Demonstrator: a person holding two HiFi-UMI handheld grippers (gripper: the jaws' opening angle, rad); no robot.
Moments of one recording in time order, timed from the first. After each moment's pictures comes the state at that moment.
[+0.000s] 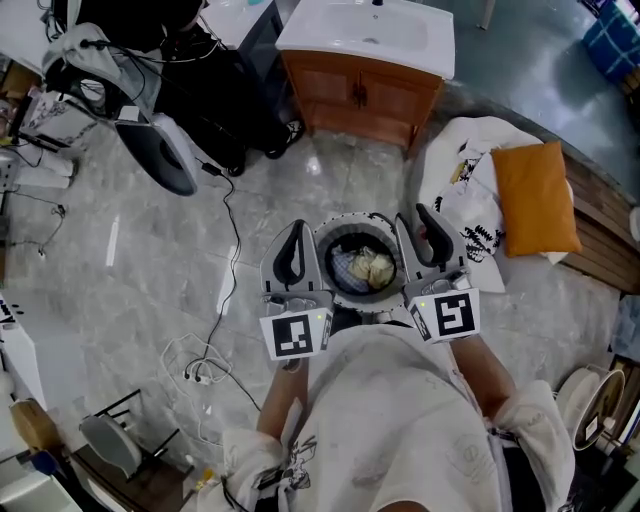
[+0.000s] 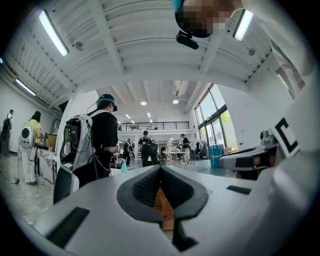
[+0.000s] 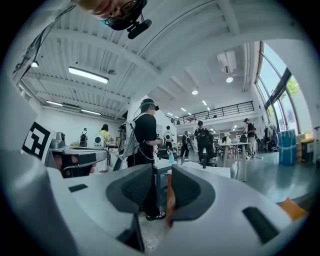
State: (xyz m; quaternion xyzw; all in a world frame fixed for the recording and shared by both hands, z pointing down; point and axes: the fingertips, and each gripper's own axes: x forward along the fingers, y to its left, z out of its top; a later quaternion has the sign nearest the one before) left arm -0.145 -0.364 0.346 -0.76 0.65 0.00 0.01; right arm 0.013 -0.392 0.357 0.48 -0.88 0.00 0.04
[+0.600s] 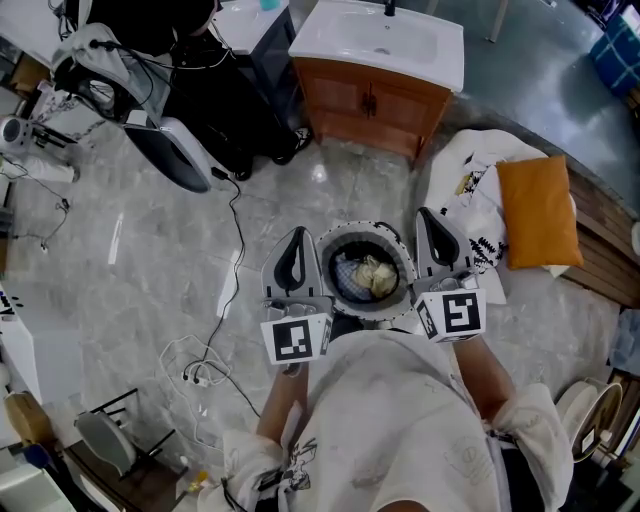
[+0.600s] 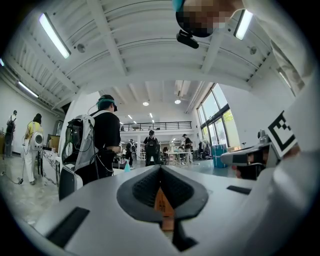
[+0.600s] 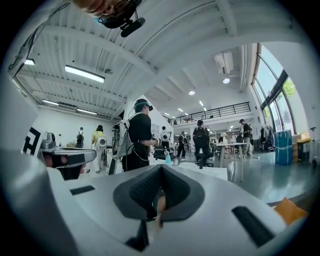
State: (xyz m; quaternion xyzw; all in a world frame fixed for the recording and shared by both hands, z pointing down) left arm -0.163 -0.362 0.341 -0.75 0.66 0.00 0.01; right arm 0.014 -0.408 0.349 0.50 -0.87 0.00 0.04
